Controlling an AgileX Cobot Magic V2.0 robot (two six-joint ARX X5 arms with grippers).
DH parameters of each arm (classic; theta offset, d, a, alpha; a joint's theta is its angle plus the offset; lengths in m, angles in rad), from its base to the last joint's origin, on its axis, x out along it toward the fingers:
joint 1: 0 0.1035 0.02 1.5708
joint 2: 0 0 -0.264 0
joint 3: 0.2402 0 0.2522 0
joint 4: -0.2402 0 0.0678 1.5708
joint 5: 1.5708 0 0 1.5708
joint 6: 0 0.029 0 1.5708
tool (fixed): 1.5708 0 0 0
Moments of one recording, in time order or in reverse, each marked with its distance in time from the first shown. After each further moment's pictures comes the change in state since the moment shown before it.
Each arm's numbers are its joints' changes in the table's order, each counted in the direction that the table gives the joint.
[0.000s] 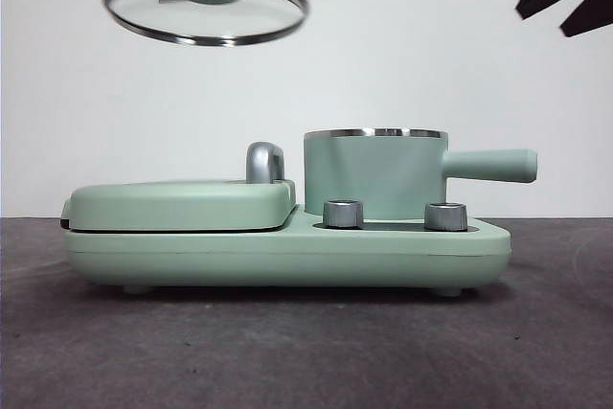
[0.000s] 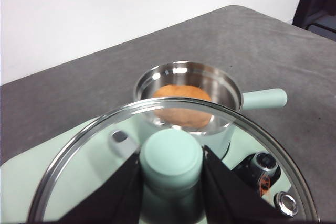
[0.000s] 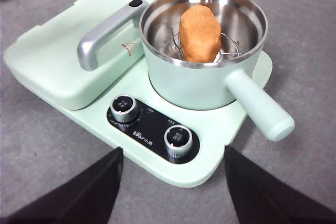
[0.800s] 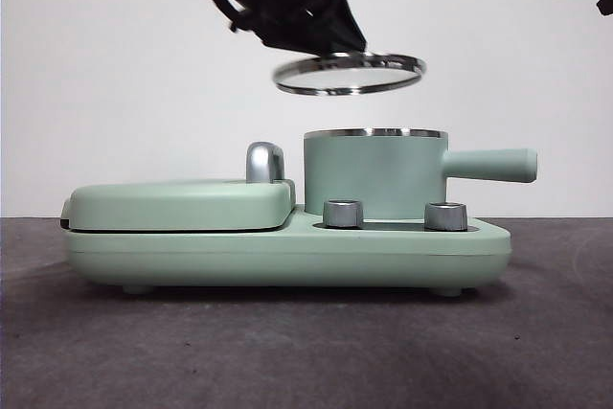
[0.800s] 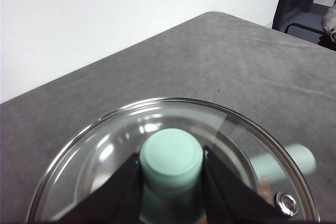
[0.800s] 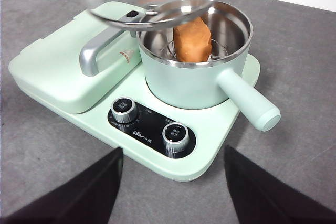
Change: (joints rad) left arm -0.065 -0.605 0.409 0.201 0.032 0.021; right arm 0.000 0.130 -0.037 -0.039 0.026 0.035
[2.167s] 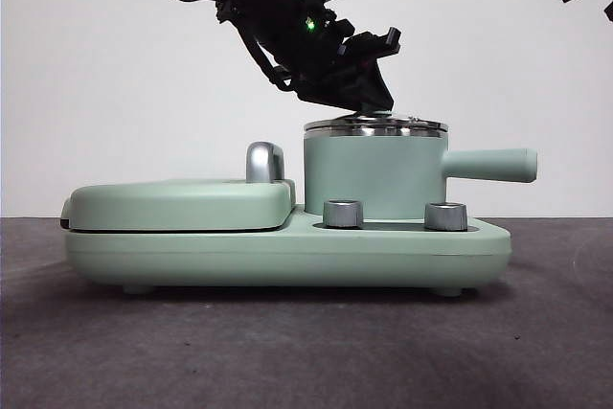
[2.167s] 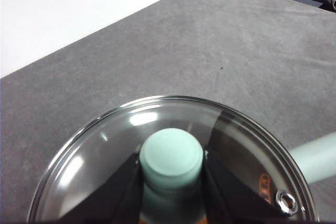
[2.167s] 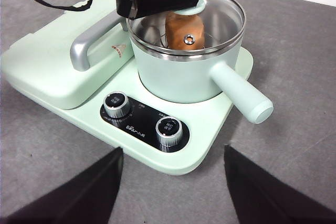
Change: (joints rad) left arm 0.000 -0.220 0.154 -0.021 0.028 0.061; right arm 0.000 0.000 0.000 -0.018 0.026 0.000
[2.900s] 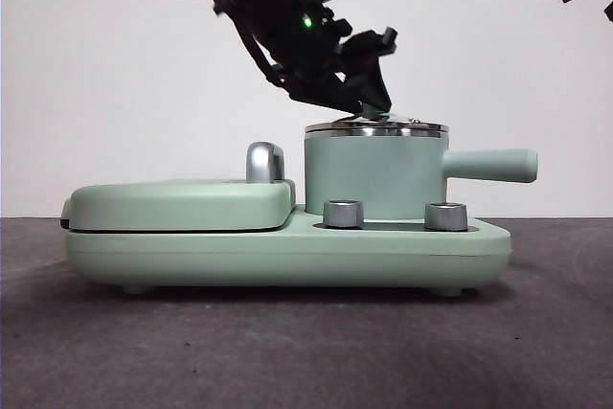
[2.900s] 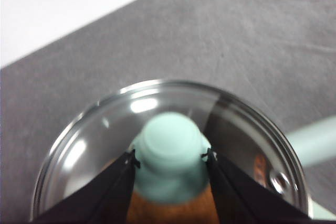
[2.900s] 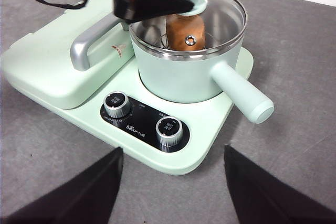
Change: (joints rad) left arm 0.001 0.018 0.017 -0.094 0.000 0.015; right arm 0.000 0.000 0.000 -0.001 0.000 0.000
